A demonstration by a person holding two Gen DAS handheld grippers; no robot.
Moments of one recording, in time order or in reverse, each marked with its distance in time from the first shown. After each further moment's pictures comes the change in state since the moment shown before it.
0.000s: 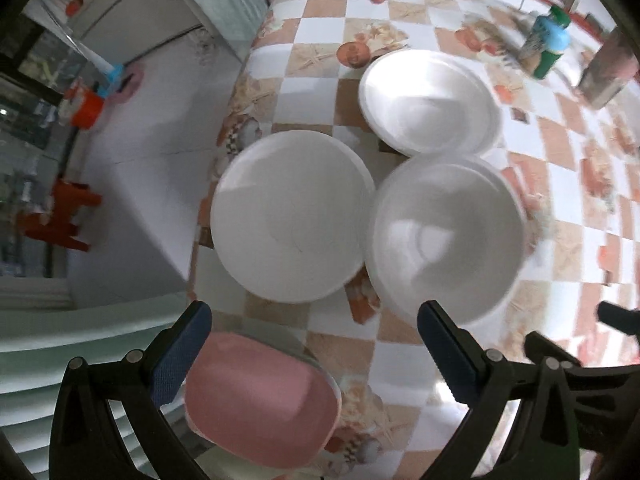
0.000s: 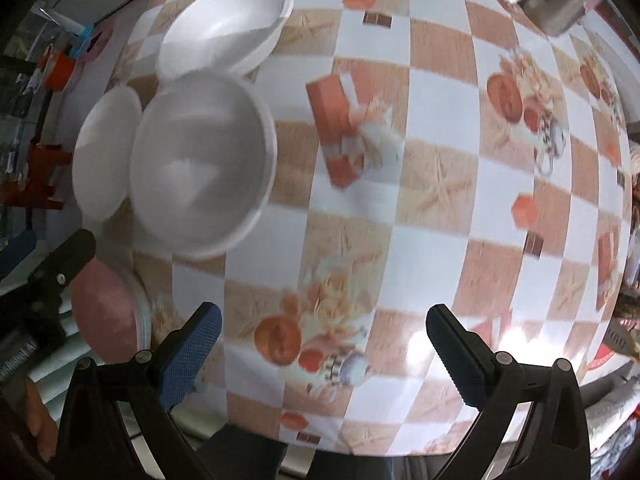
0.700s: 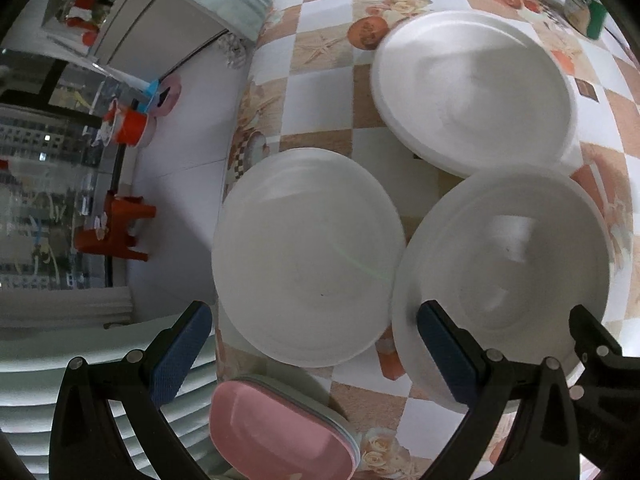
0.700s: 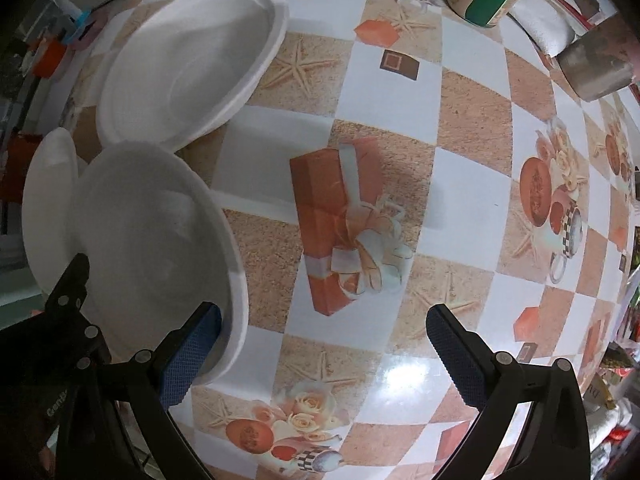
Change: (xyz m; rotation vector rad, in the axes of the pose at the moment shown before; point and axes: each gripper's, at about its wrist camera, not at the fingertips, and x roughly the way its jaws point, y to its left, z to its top) left arm 0.051 -0.031 0.035 0.070 0.031 0.240; right arm 0.050 0.007 0.070 -0.076 -0.026 -0.096
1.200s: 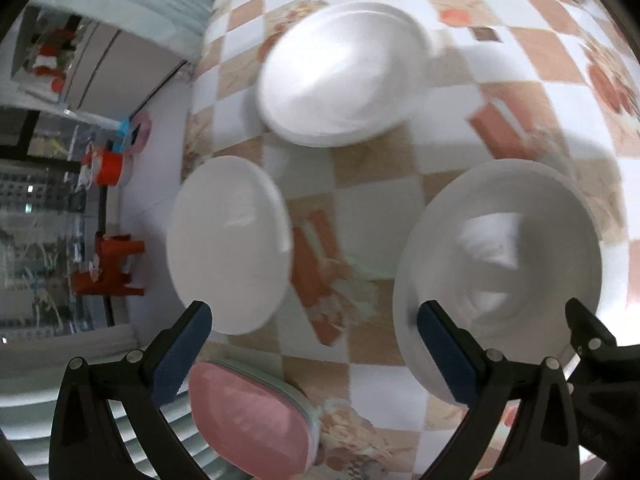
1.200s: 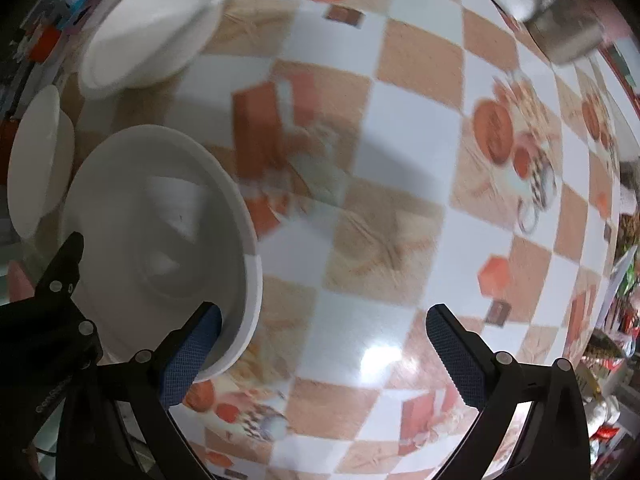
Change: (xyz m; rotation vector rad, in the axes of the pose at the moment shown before) left arm -0.032 -0.058 -0.028 0.171 -0.050 -0.032; right arm 0.006 -0.060 -0.059 0.011 0.043 -0.042
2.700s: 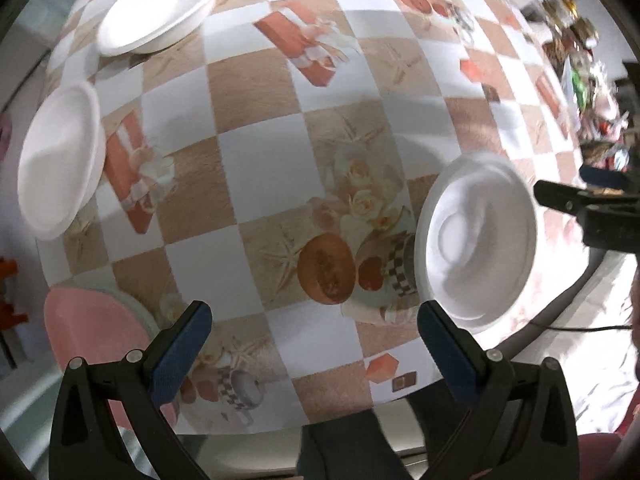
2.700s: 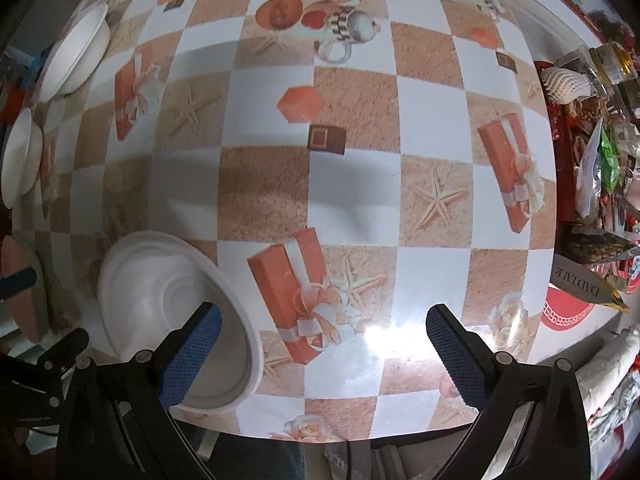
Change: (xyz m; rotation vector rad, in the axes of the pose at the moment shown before) left arm -0.012 0.016 -0.105 0.140 0.090 -0.576; right arm -0.012 -0.179 -0.163 0.225 -0.012 0.023
